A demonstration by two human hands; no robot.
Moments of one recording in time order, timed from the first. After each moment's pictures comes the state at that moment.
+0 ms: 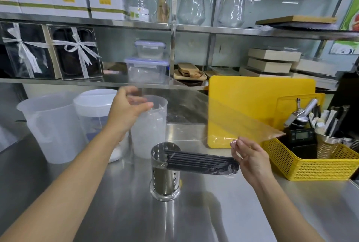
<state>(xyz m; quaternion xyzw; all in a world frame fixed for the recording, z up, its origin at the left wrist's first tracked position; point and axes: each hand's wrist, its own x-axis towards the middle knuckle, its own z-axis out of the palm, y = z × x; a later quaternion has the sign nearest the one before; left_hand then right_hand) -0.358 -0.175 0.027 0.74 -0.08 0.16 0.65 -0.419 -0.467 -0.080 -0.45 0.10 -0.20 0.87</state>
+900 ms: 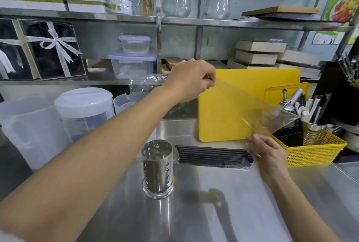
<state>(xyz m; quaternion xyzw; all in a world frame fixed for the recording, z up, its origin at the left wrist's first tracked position) -0.362 -0.303 0.097 0.84 -0.43 0.26 0.21 -0.448 -0.512 -0.085 -0.57 0.11 -0.28 0.77</state>
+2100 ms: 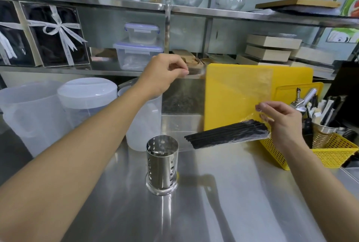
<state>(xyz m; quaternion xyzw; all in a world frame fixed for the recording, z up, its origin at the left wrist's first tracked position) -0.312 -0.237 0.073 0.81 -0.34 0.20 0.43 -0.415 -0.508 -0.012 -0.68 0.04 -0.33 0.65</state>
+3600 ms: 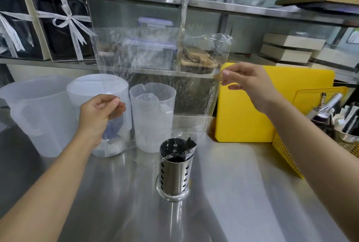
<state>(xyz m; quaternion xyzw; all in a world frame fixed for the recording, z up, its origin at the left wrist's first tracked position) -0.283 -0.093 -0.038 0.65 -0.07 0.18 0.73 -0.328 -0.418 0.059 -0.82 -0.11 -0.20 0.52</state>
